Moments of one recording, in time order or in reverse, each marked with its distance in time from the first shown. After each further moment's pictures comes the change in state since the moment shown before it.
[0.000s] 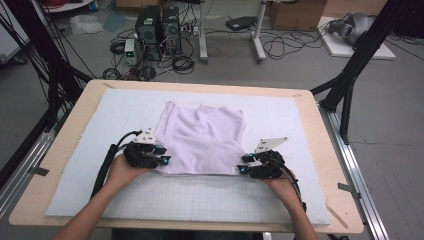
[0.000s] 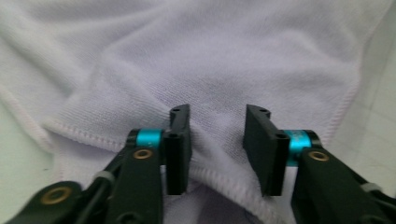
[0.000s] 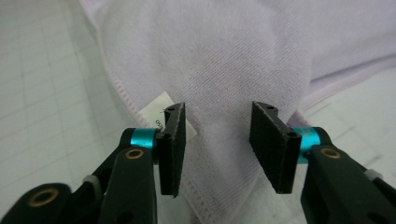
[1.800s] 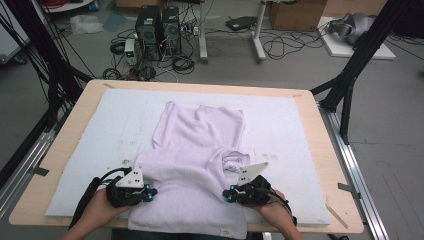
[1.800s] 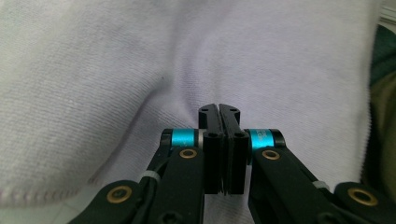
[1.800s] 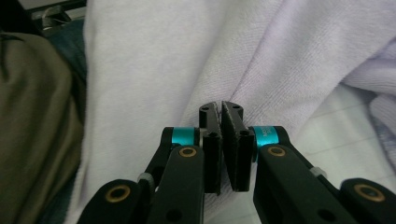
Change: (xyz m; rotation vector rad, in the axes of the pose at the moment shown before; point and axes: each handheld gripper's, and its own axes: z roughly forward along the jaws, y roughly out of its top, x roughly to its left) left arm -0.072 -0.055 -0.058 0.071 -0.121 0.144; right arm 0.082 -0.006 0.009 0.069 0.198 -0.175
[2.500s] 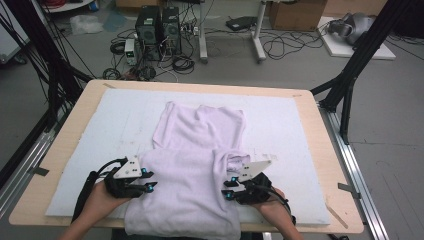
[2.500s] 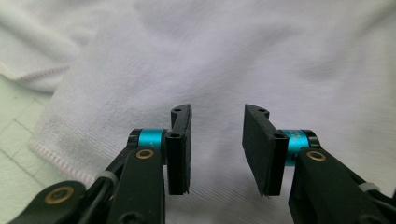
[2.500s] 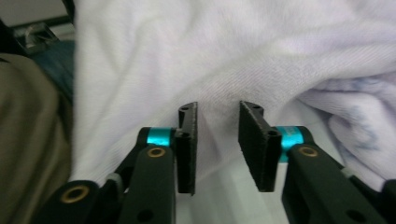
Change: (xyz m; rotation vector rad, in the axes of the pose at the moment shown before) left arm 0.027 0.008 0.010 -0.029 0.120 -0.052; right arm -0.005 0.007 0.001 -0.041 -0.067 0.014
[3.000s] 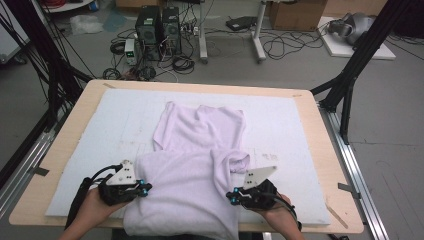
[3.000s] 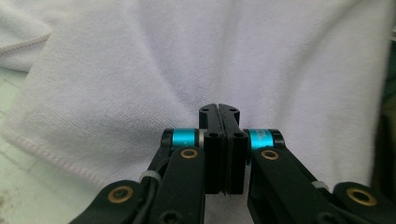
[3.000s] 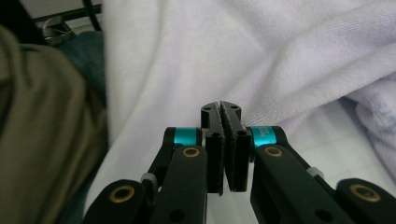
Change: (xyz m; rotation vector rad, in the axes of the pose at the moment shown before) left arm -0.023 -0.011 -0.031 -0.030 -0.055 0.013; right arm 0.020 -0.007 -0.024 -0.001 0.051 -0.006
